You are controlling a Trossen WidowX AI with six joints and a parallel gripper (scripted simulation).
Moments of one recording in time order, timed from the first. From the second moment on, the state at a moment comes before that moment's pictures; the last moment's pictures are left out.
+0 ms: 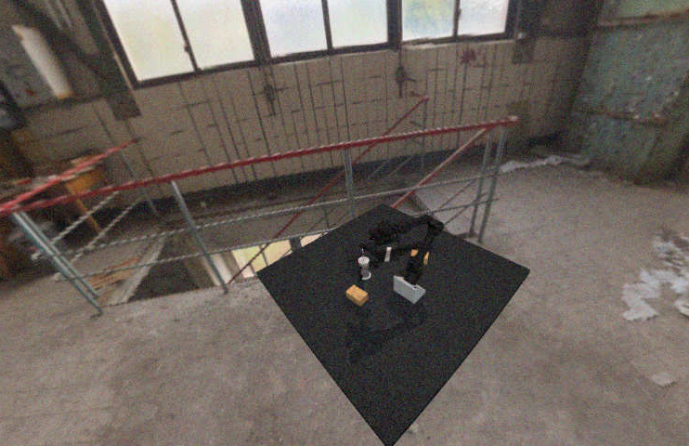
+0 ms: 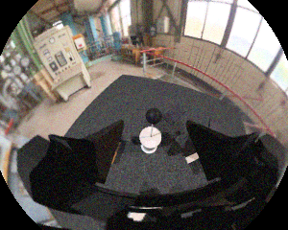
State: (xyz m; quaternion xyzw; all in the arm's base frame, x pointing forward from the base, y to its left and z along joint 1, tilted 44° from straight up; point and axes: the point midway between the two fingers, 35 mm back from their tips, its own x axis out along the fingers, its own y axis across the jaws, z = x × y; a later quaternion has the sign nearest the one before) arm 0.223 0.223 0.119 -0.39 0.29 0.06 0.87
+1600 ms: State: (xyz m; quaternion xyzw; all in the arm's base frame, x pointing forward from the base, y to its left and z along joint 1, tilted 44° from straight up) arm 0.255 0.217 0.096 -0.39 0.29 0.06 0.87
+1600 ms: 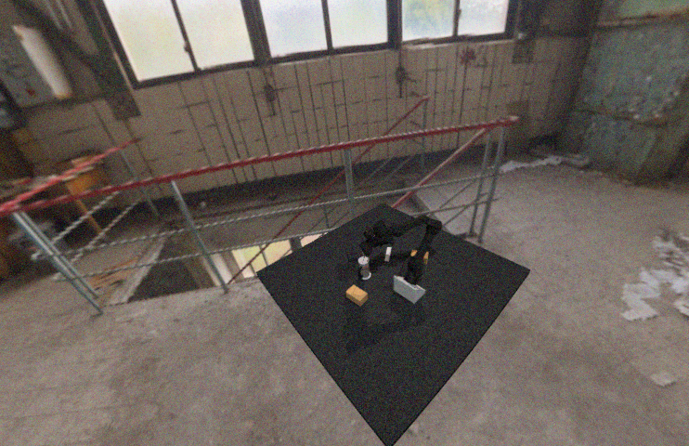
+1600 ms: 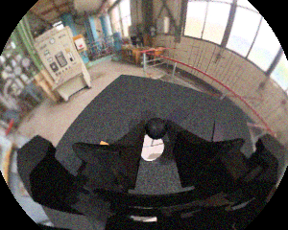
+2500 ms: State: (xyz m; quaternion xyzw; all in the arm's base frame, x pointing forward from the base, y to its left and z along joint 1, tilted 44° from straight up) arm 0.264 0.210 0.081 -0.37 0.27 0.07 0.89
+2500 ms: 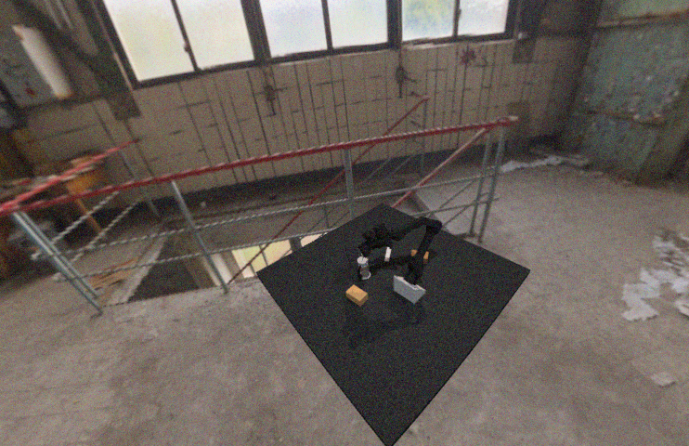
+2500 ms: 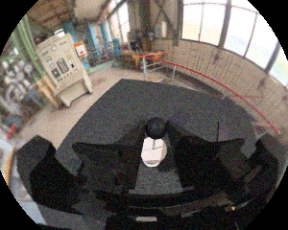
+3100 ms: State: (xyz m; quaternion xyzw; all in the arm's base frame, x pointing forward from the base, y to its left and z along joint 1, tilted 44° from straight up) arm 0.270 0.198 0.063 -0.37 0.26 0.07 0.89
